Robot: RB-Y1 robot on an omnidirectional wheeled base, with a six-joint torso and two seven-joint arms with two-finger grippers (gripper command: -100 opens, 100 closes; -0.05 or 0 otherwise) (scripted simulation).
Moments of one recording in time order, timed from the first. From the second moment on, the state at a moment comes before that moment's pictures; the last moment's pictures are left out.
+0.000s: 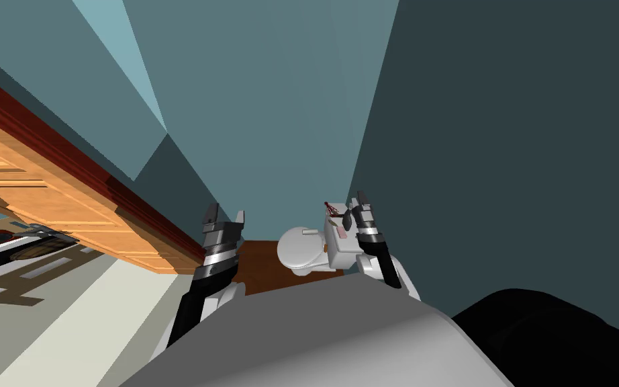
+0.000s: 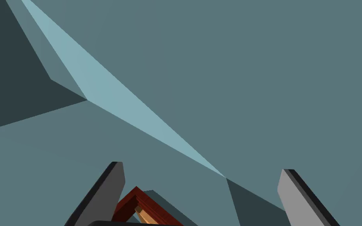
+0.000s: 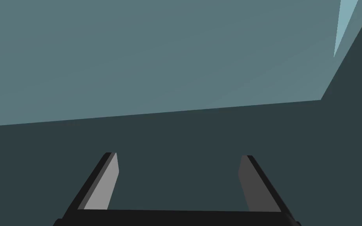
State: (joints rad) left arm 0.55 0.02 -0.05 -2.38 0.03 -0.35 0.07; right arm 0.46 -0.02 -0.03 -2.32 0.11 -0.37 0.06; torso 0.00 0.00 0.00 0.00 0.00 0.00
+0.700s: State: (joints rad) left arm 0.55 0.02 -0.05 -2.38 0.03 -0.35 0.07; right arm 0.54 -0.23 -0.03 -2.31 0.12 -0.24 0.04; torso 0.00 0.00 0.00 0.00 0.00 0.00
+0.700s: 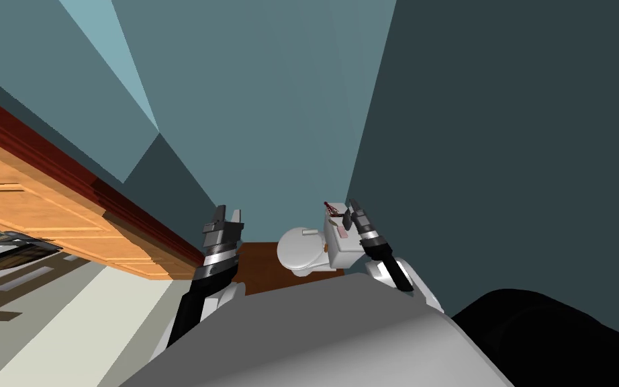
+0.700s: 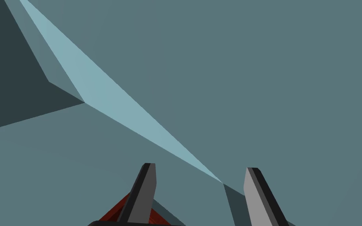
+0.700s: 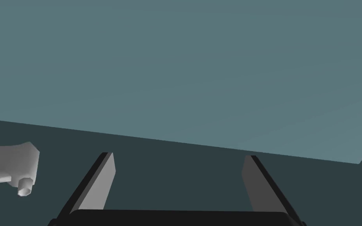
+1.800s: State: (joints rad) left arm 0.55 0.02 -0.05 -2.38 0.03 -0.35 0.07; right arm 0.66 -0.50 0.00 -2.24 0.15 0.00 0.01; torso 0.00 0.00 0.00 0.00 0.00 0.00
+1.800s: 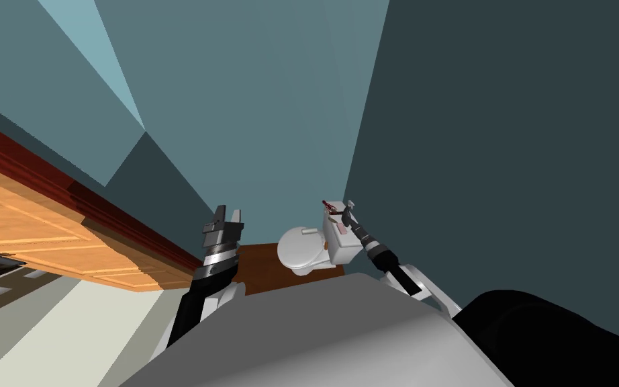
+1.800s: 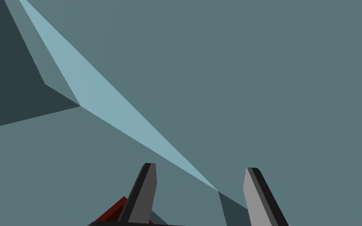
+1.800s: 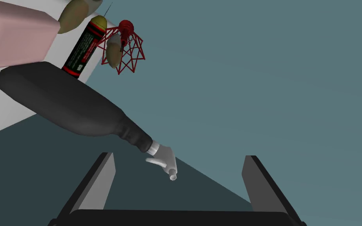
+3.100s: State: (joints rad) left arm 0.55 0.02 -0.05 -2.38 0.03 -0.35 0.07; right arm 0.76 -0.83 0.01 -2.21 0.09 0.30 0.05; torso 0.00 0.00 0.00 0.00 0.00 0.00
